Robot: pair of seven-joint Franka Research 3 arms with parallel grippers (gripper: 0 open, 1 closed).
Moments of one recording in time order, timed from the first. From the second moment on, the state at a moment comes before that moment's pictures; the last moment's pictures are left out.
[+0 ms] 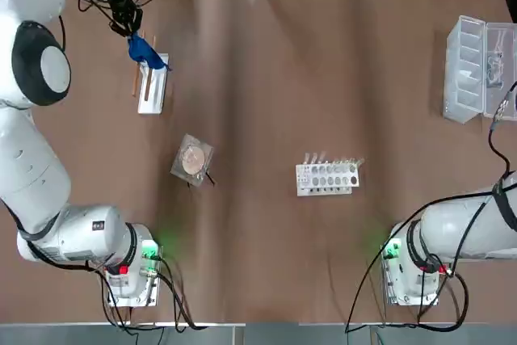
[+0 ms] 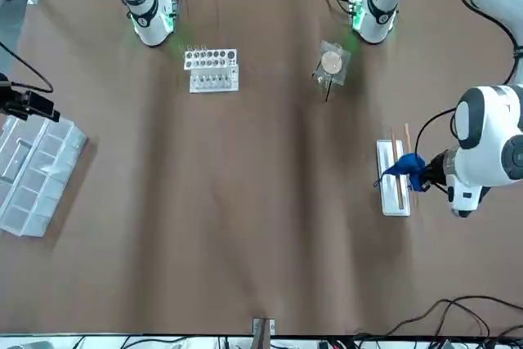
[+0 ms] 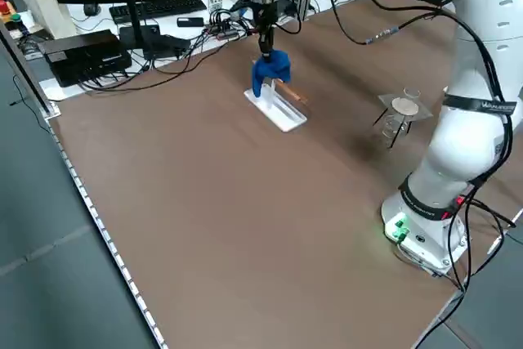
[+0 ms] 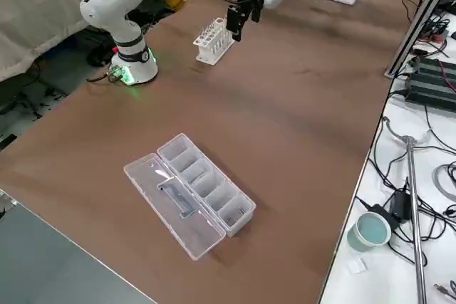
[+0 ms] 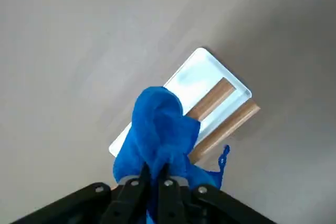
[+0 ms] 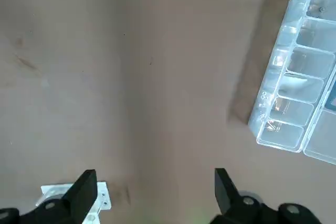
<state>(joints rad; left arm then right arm) 0.04 0.42 -0.05 -1.68 0.04 1.89 -0.71 -0.03 0.09 -0.10 -1.53 0.06 1.51 -0.05</state>
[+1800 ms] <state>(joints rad) 0.03 0.43 -0.05 -1.63 0.04 1.93 -0.69 -0.68 0.25 -0.12 -1.56 0.10 1.62 -0.62</state>
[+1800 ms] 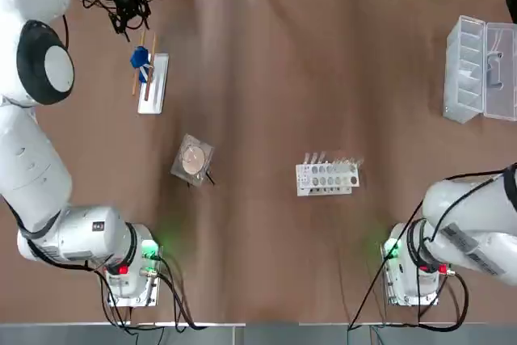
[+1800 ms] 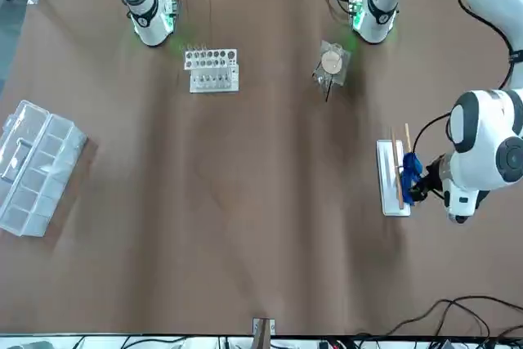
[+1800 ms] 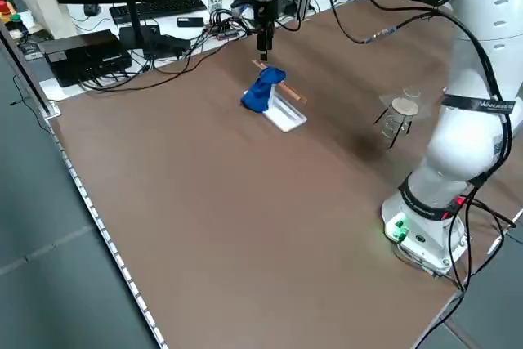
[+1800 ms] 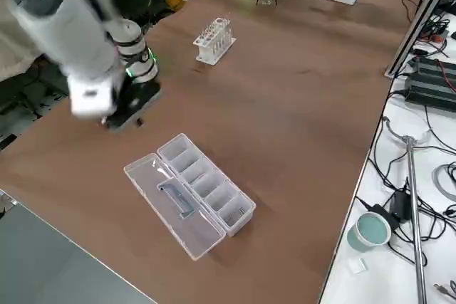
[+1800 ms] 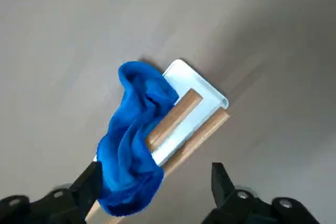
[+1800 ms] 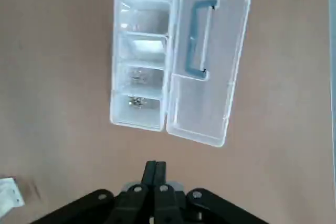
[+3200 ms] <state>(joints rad) 0.03 0.01 -0.11 -1.56 -0.06 1.70 -0.06 -0.99 0.71 -0.11 -1.41 0.42 1.84 -1.06</state>
